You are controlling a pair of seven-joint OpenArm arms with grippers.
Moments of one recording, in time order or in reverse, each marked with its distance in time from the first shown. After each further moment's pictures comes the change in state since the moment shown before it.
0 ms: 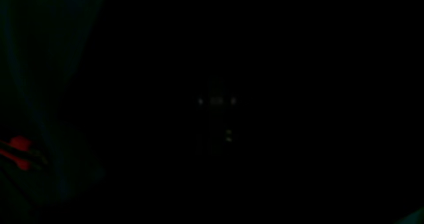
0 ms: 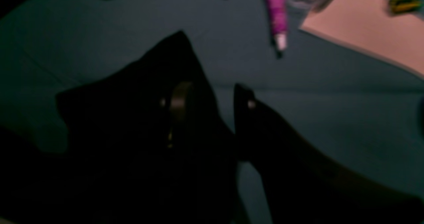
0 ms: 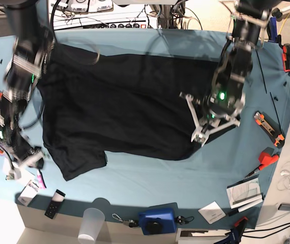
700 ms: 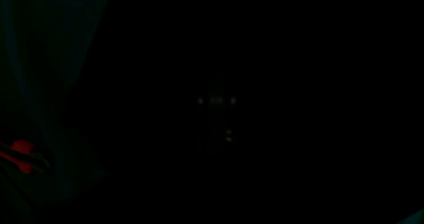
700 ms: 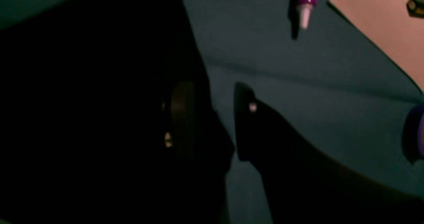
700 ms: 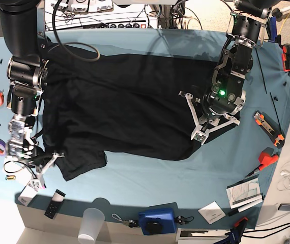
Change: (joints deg) left arm -0.1 0.0 0.0 0.1 0.0 0.0 -0.7; right arm 5.8 0.3 -17.7 -11.0 -12.8 -7.0 1.7
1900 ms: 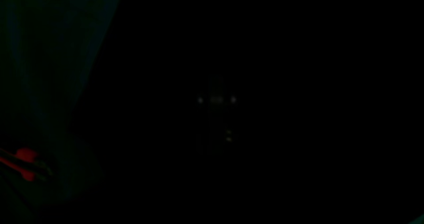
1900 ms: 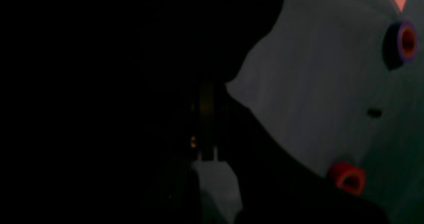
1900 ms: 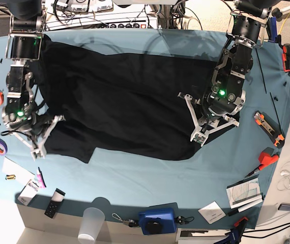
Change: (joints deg) left arm 0.0 0.0 0.0 0.1 0.0 0.0 -2.3; right arm -29.2 4.9 -0.4 50.0 11.6 -3.3 -27.8
